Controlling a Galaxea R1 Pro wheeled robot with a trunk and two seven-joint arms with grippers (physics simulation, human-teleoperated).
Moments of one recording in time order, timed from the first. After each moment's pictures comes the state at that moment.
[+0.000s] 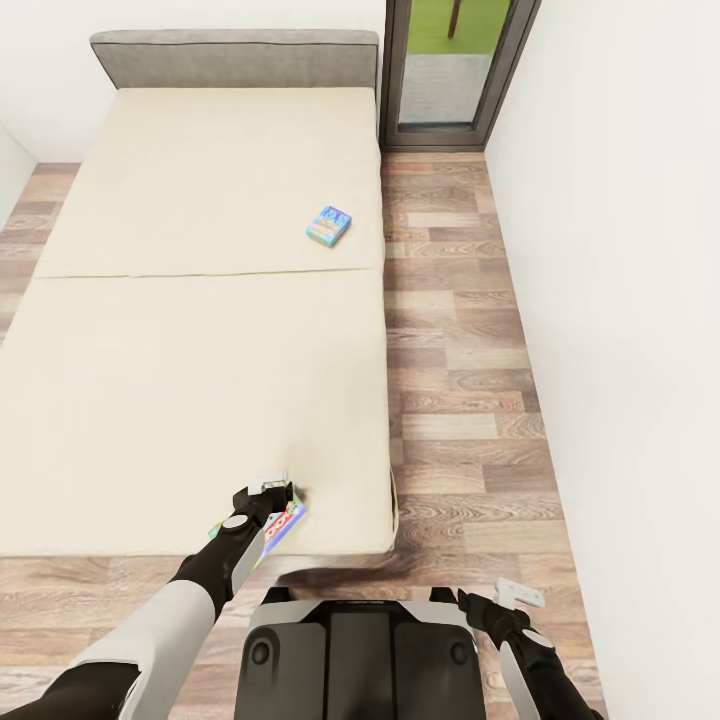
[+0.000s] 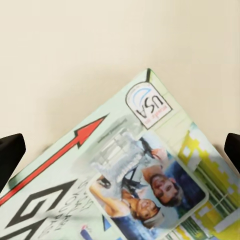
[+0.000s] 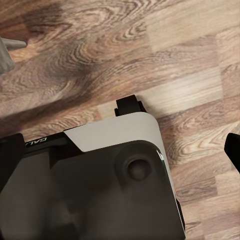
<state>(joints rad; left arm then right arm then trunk) -0.79 -0.08 0.00 -0.43 0.05 -0.03 0.13 -0.34 0.08 -0.20 -0.81 -0.08 0.23 -0.05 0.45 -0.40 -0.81</state>
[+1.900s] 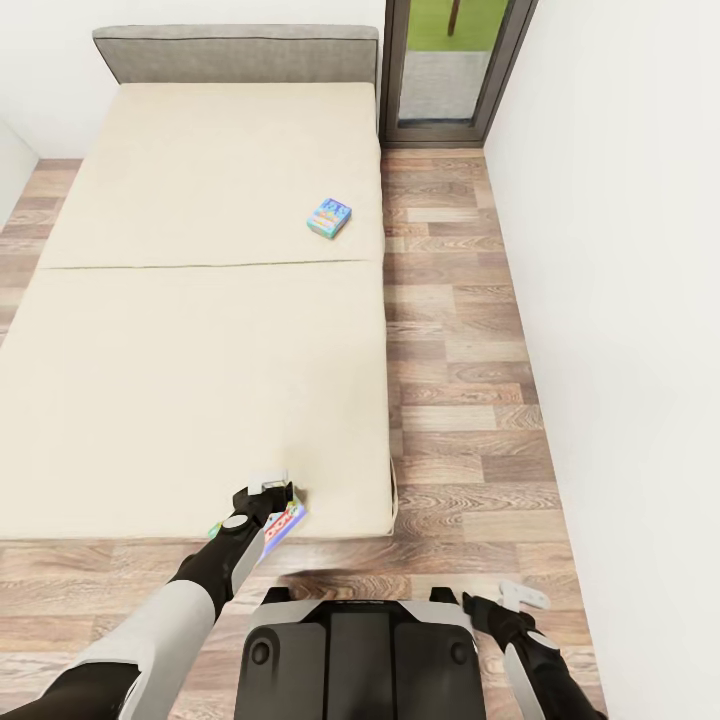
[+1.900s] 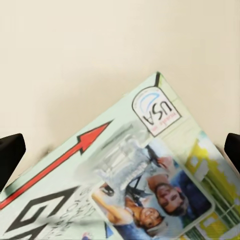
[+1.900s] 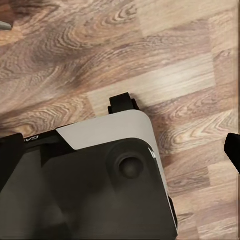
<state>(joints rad) -0.79 -0.08 0.01 -0.43 0.05 -0.03 0.13 -0.34 0.07 -0.21 -0.80 -0.08 0.23 -0.05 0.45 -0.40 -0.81</state>
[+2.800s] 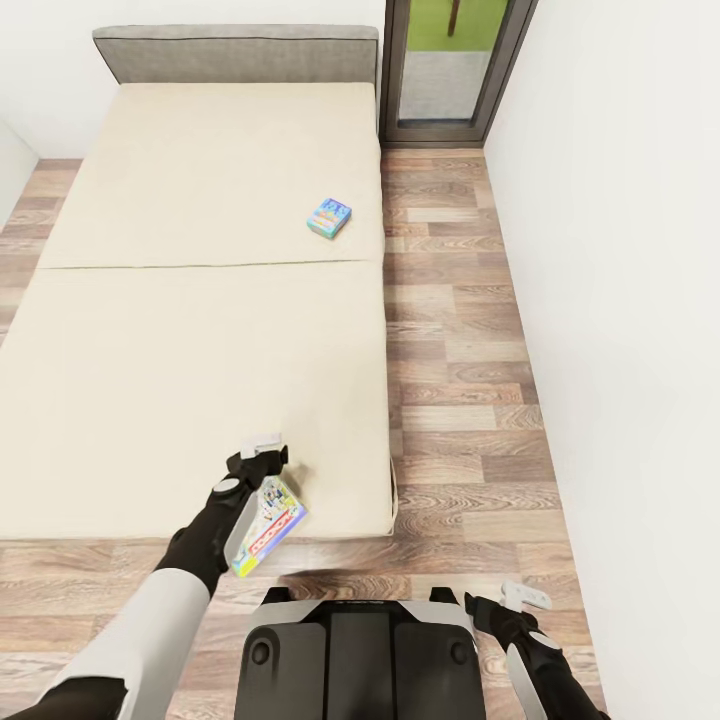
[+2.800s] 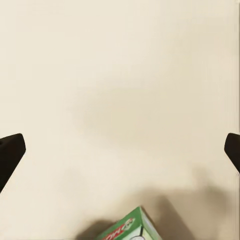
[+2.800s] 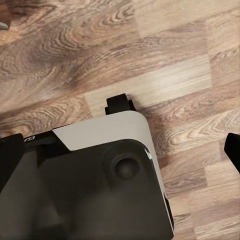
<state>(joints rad) -0.77 -0.07 0.01 -0.73 0.06 0.15 0.13 -0.34 0.06 -0.20 -0.80 -0.08 0.23 -0.05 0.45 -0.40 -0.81</state>
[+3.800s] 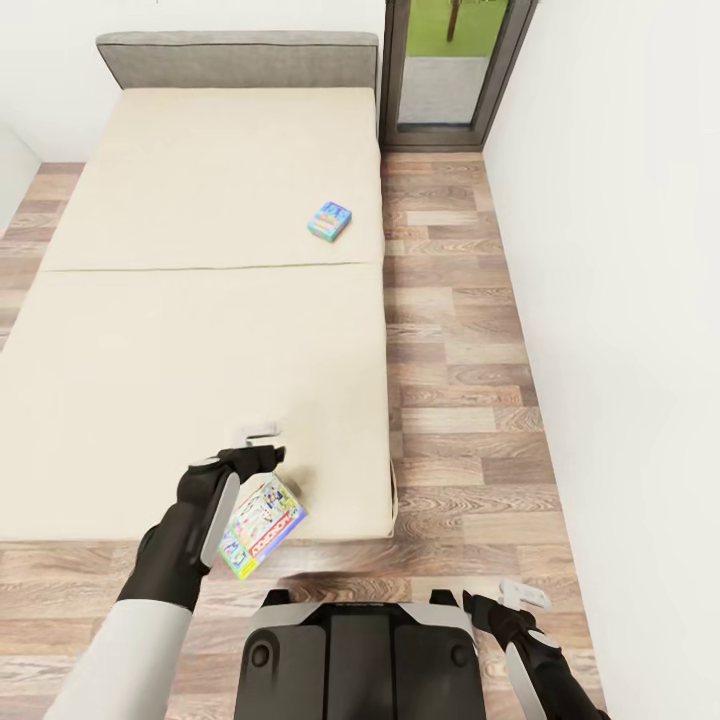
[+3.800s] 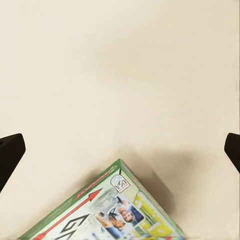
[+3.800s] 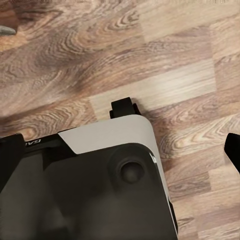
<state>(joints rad) -0.66 -0.07 0.01 -1.21 0.06 0.71 0.07 -0.34 0.06 -0.20 -0.81 -0.08 0.23 -0.05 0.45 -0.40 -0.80</state>
